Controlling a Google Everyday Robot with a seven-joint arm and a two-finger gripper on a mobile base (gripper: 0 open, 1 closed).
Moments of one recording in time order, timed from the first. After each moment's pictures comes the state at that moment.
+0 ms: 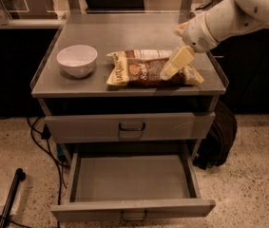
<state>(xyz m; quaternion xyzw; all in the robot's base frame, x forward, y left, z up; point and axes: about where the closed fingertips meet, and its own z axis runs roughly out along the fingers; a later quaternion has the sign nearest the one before) 0.668 -0.121 0.904 -0.58 0.71 0.14 0.37</state>
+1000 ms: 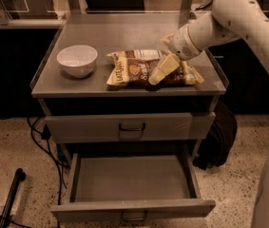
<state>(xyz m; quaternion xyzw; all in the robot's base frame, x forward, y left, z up) 0.700 -0.091 0.858 -0.58 0.71 0.17 0.36</state>
